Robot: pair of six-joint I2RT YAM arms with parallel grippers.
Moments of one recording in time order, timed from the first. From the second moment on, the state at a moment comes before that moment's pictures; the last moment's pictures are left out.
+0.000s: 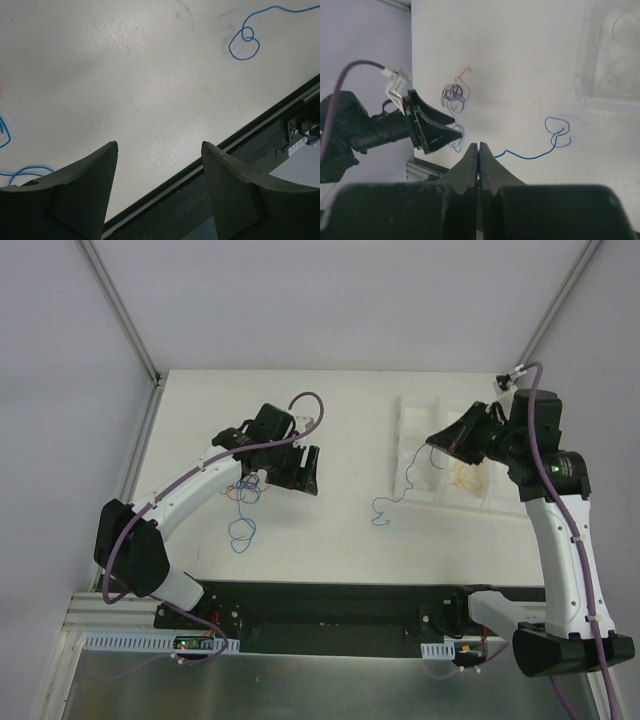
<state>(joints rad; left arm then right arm) -0.58 1.50 1.26 -0.75 0.31 -0.34 0.11 1.07 1.35 -0.91 -0.45 0.64</state>
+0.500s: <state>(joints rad) -0.58 1.17 1.01 -0.75 0.39 -0.24 -0.10 1.21 1.89 -1.06 0.08 0.56</state>
